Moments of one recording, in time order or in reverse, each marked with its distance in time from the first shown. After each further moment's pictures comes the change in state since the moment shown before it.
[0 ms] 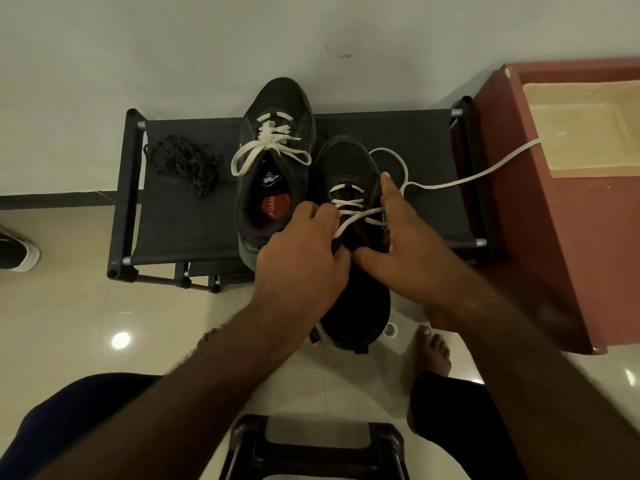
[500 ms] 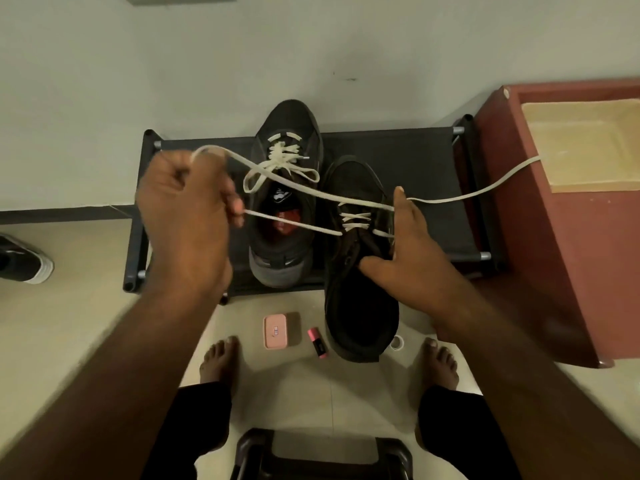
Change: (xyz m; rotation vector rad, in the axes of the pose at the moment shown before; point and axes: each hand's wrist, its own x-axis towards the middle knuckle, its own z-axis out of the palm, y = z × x) left_hand 0.024 -0.034 -0.081 -1.009 0.554 -0.273; right_hand 0.004 -0.004 0.004 0.009 0.060 0.090
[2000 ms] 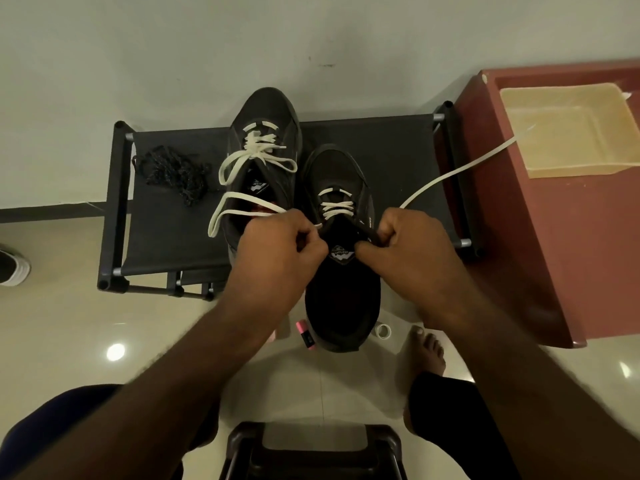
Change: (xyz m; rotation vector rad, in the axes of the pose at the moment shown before) left_hand -0.050 -0.046 0.039 0.818 -0.503 0.132; right_hand -0.014 0.003 -0.010 -0.106 0.235 -0.042
